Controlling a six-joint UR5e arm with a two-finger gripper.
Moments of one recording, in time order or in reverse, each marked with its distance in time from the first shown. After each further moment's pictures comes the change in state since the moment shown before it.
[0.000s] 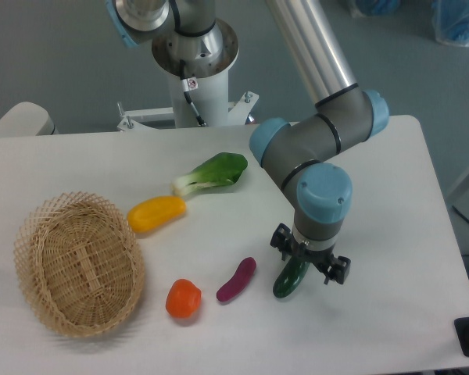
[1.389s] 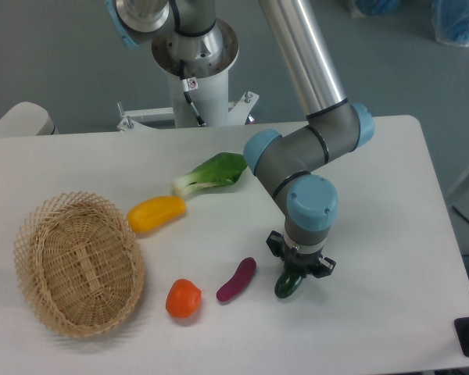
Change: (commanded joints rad) arm 0.005 -0.034 -0.002 0.063 0.017 -0.021
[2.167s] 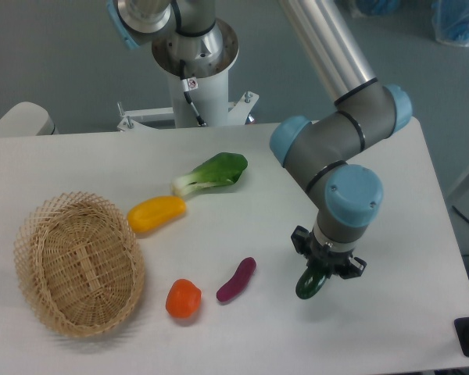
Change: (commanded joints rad) arm 0.026 -0.055 0.264 -0.244 -0.126 0.074
